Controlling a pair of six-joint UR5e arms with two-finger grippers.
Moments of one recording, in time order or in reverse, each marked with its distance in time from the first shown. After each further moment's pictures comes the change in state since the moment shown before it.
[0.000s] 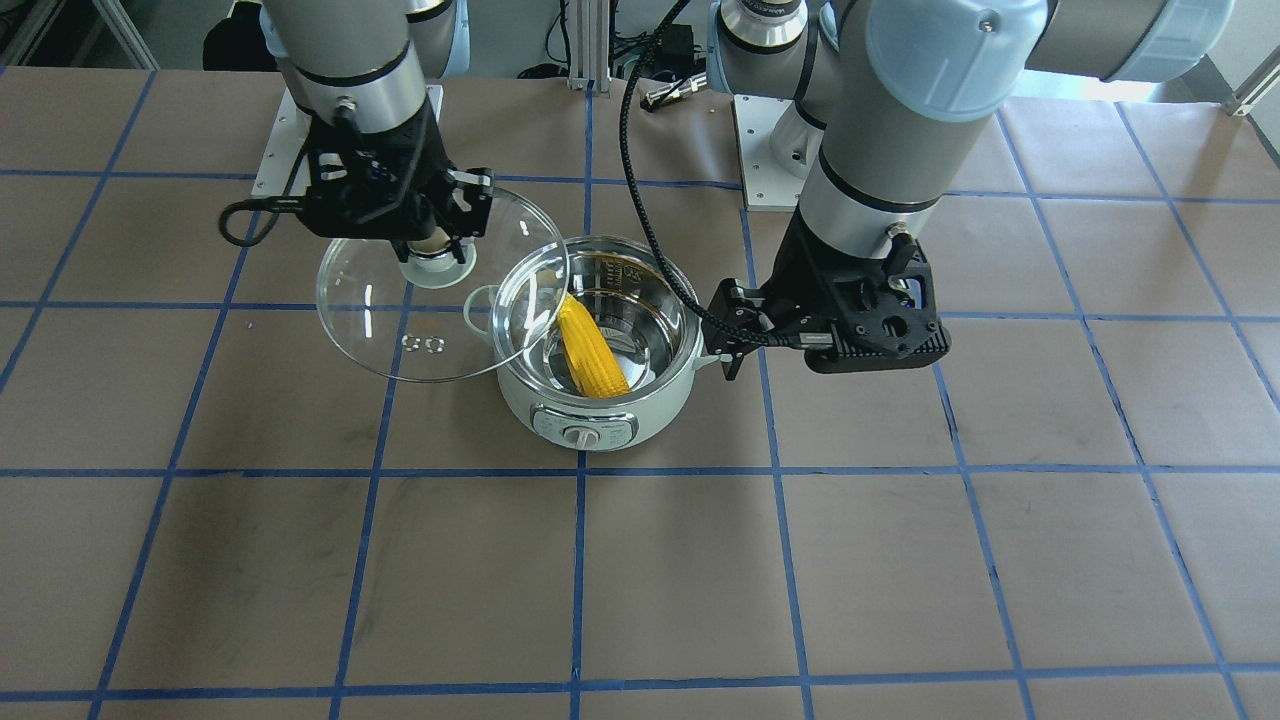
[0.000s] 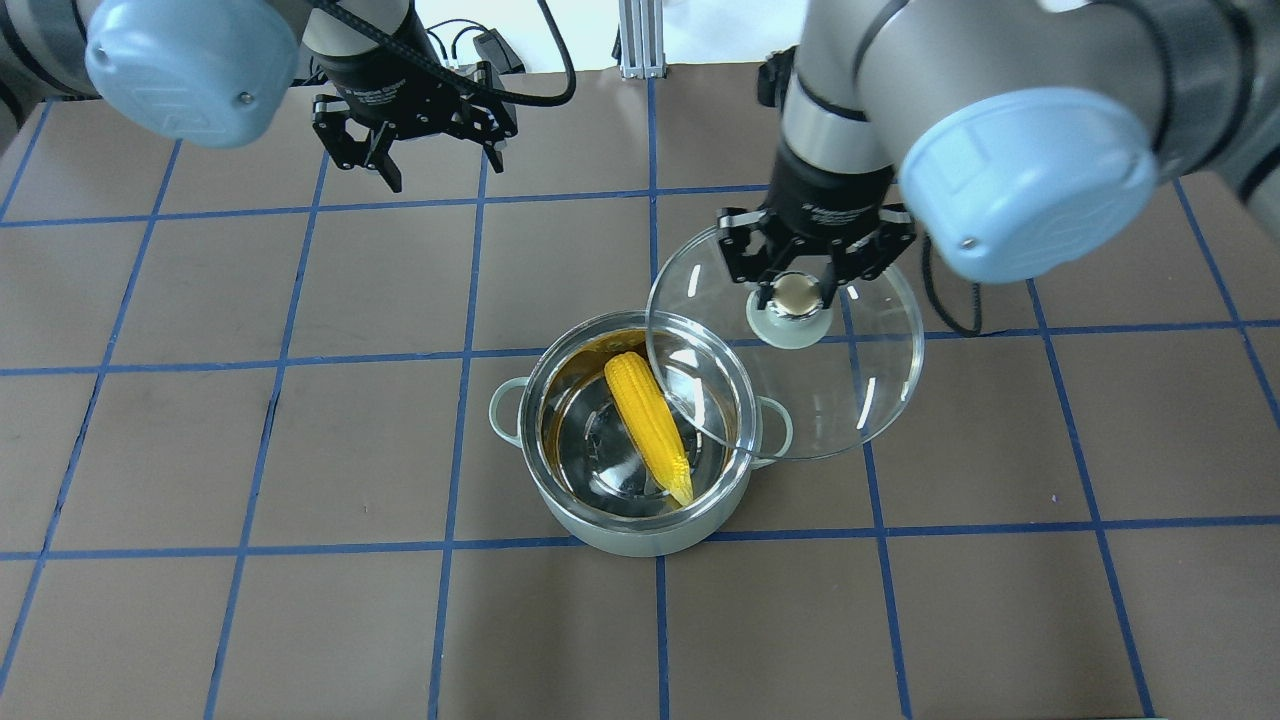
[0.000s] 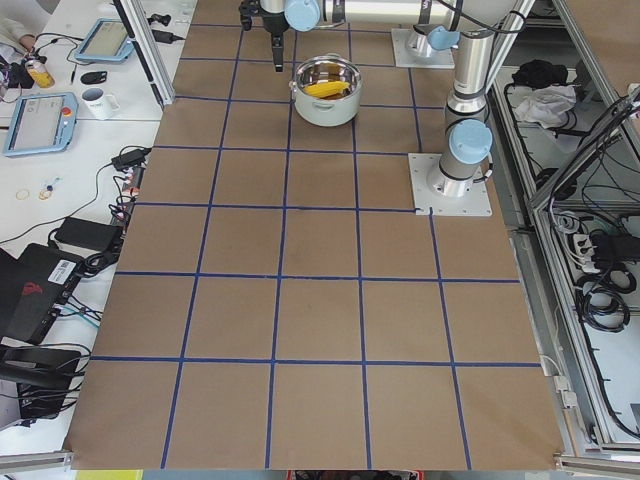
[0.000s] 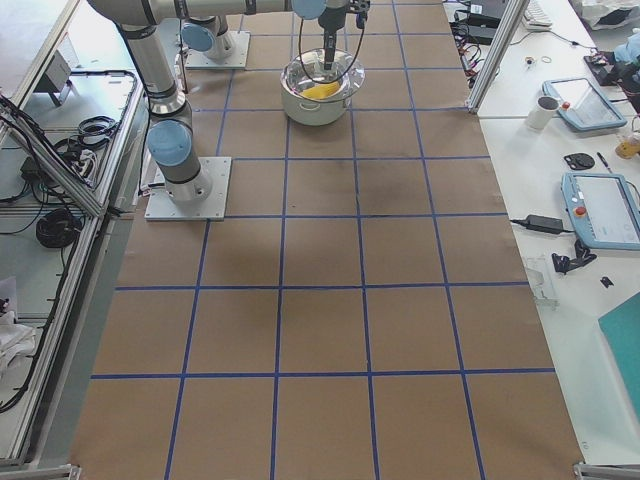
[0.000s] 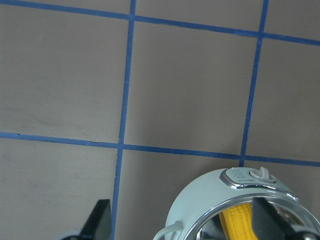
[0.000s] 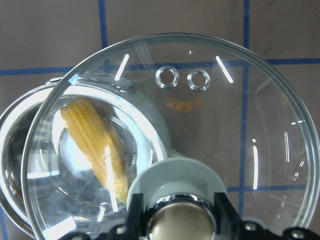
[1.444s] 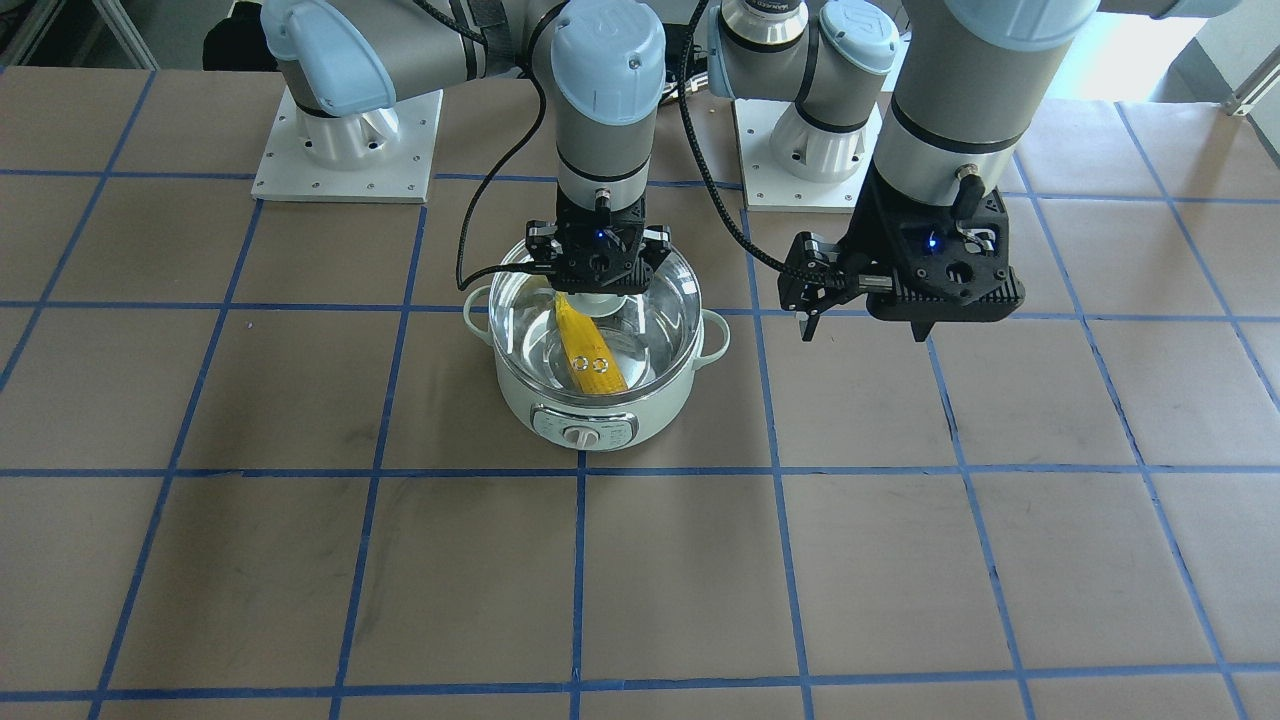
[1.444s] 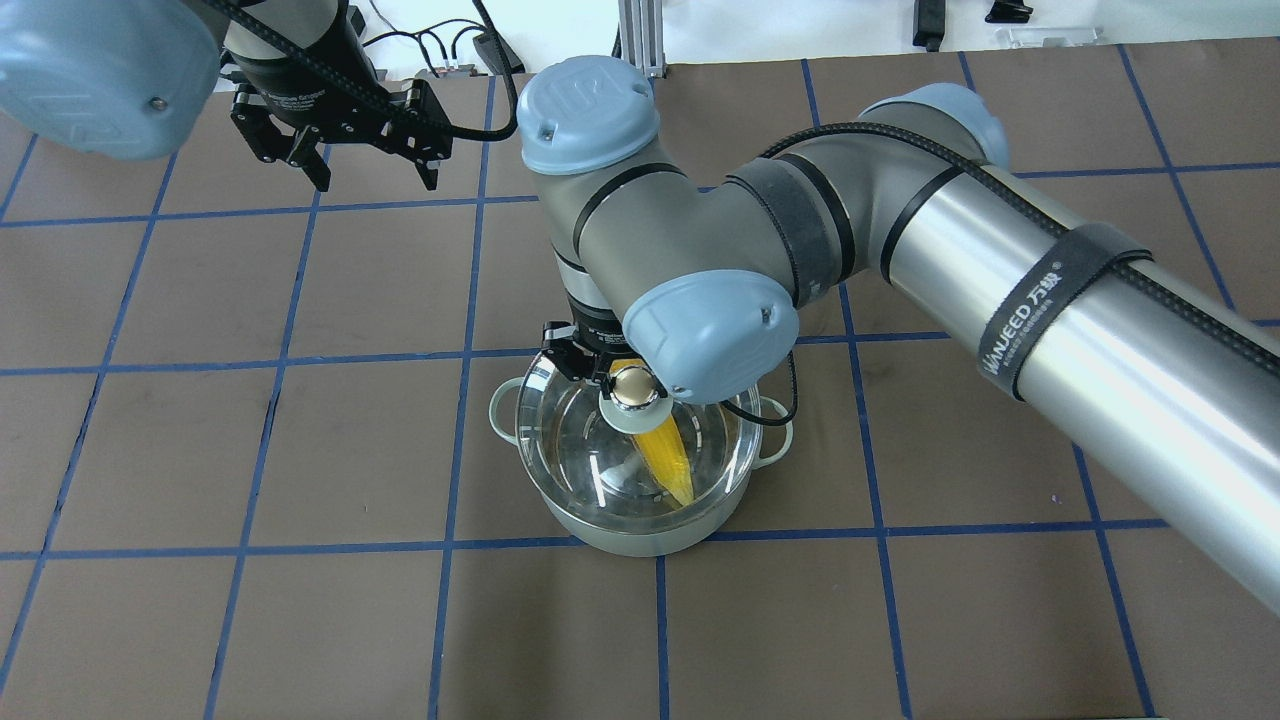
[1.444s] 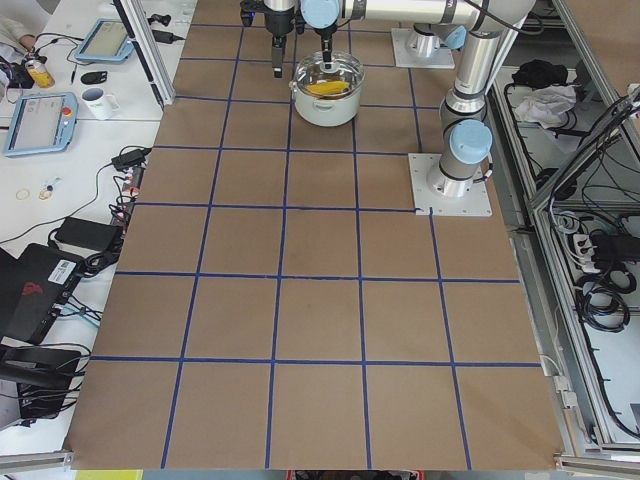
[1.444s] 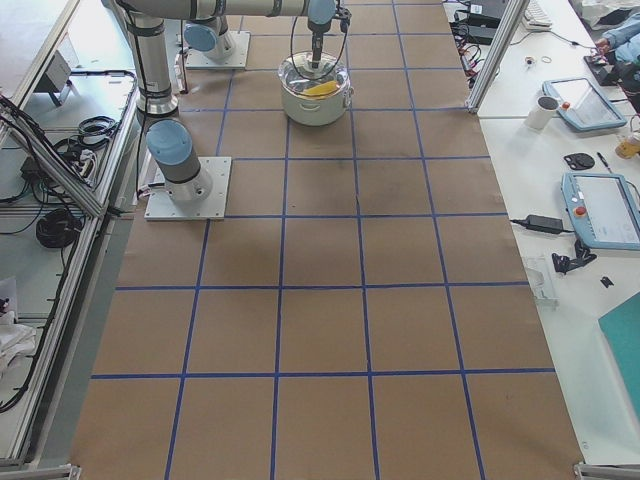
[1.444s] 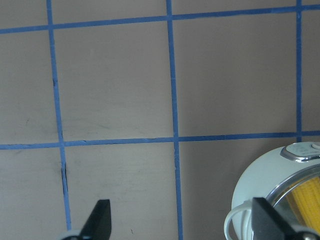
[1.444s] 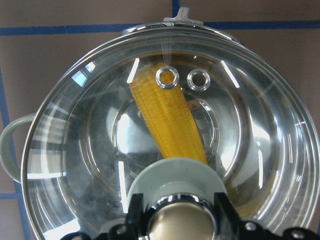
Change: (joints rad) left arm 0.052 0.074 -0.037 -0.041 0.116 0.225; right arm 0.258 0.183 0.024 -0.154 0.002 0.246
